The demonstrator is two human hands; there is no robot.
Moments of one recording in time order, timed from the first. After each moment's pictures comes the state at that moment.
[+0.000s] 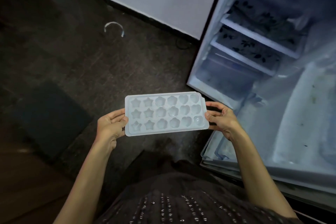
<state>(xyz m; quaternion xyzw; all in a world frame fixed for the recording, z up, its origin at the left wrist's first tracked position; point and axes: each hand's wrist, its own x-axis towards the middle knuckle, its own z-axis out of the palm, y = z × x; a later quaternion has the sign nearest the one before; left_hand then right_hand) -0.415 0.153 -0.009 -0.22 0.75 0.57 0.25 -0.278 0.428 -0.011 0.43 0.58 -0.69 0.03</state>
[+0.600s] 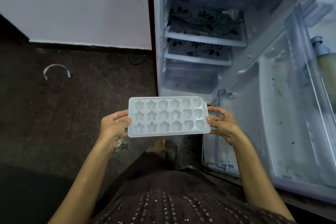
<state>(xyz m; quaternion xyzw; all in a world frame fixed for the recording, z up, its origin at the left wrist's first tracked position) -0.562 0.326 -0.006 -0.02 0.76 0.51 0.40 -0.308 0.507 -0.010 0.57 0.44 -0.68 -0.13</state>
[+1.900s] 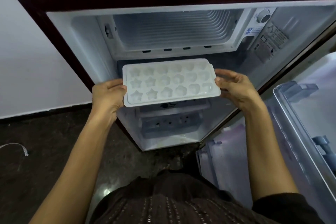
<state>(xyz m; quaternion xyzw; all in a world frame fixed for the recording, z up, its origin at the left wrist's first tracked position) -0.676 0.697 0.087 0.17 0.72 0.56 0.37 -0.396 0.816 0.089 0.53 0.48 -0.60 -0.35</state>
